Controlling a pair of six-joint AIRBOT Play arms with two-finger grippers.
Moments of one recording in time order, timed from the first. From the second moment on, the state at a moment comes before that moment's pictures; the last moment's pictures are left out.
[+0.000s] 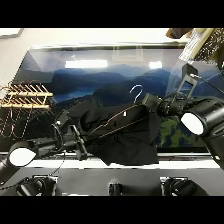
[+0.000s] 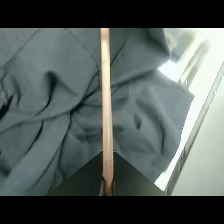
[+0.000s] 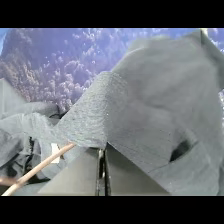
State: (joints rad) left arm -0.68 -0.68 0.60 0.81 -0.63 -0.94; right arm 0.50 -0.88 1.14 -1.72 1.14 2.44
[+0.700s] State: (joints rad) left arm -0.84 -0.78 0.60 0.81 -0.36 -0.95; right arm 0.50 -0.80 1.14 -1.66 1.14 2.46
